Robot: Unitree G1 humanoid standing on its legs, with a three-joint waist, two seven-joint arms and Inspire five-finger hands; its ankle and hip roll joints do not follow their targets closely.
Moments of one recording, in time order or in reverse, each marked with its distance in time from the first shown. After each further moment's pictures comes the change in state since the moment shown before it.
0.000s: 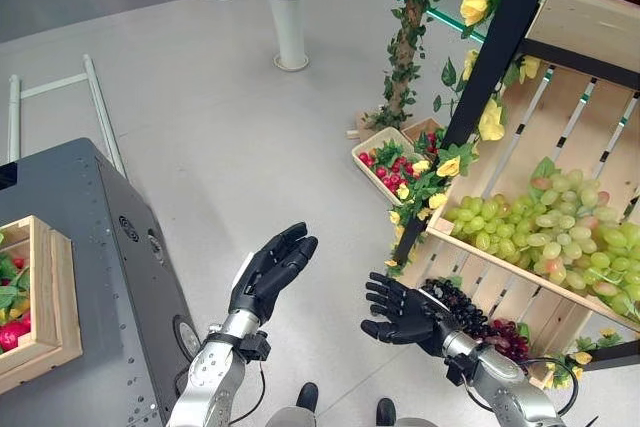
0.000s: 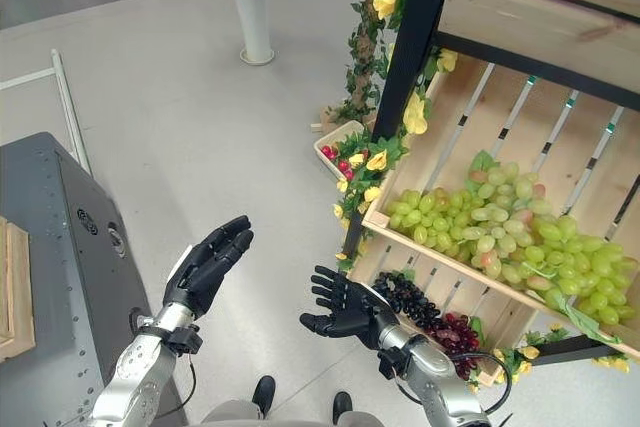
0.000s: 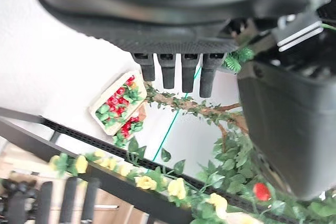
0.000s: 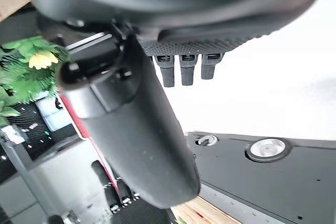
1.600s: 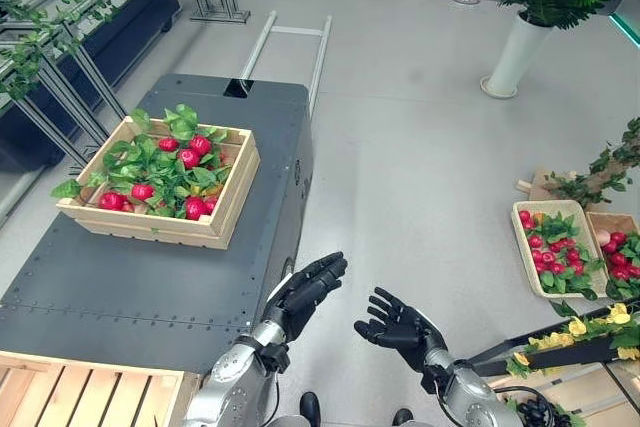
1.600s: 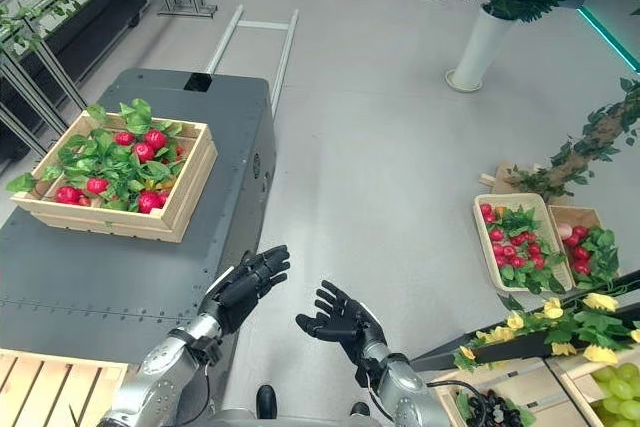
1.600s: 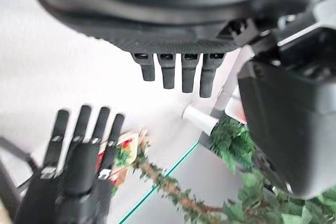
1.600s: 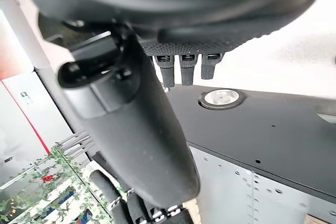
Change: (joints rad) left arm -0.052 0.020 -0.153 0.108 -0.119 0.158 -0.110; right arm 0.016 0.160 0.020 0.130 0.050 -0.040 -0.242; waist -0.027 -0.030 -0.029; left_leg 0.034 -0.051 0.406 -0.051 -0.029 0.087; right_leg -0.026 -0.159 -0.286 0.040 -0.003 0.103
